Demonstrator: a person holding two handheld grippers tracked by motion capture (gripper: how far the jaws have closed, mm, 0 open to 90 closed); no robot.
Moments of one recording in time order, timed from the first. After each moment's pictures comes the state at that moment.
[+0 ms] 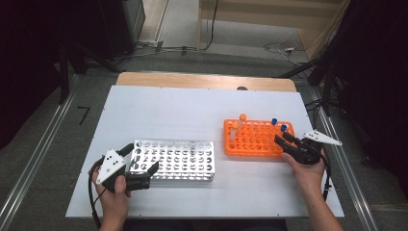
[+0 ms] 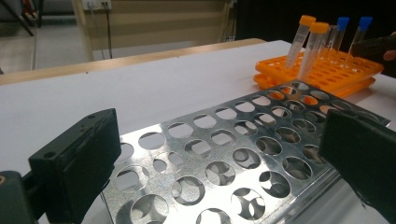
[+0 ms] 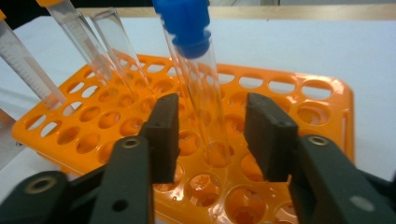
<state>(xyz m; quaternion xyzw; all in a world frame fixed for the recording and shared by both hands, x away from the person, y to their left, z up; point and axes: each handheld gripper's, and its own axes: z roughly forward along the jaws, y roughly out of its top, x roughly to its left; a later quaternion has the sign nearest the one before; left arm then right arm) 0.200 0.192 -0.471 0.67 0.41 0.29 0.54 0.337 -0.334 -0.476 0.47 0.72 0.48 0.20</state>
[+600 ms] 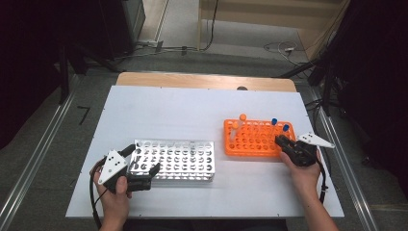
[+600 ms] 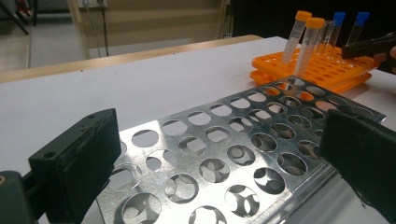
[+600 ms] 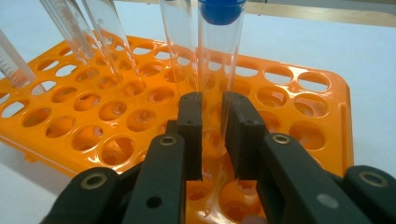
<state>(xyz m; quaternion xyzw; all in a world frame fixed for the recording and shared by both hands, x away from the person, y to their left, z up) 0.200 0.191 -0.471 0.68 0.41 0.29 0.54 0.334 -0.328 -0.485 0.45 0.73 0.45 0.25</state>
